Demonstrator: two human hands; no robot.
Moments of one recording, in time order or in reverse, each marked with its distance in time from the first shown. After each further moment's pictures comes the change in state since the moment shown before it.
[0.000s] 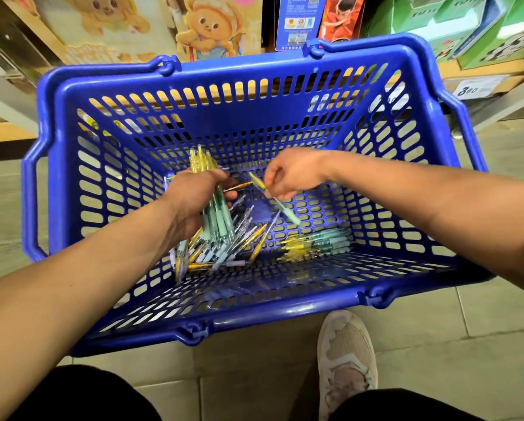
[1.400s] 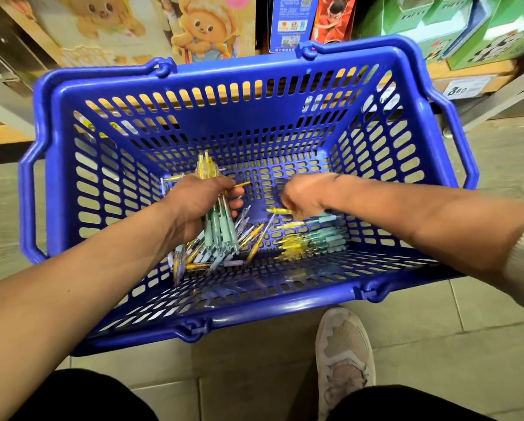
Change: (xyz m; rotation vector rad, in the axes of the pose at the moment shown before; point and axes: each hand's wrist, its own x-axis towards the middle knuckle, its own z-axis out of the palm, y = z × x) left_hand -0.003 -0.003 0.000 0.052 -0.114 -0.064; right_hand -0.022 0.018 0.030 -0.623 -0.082 0.092
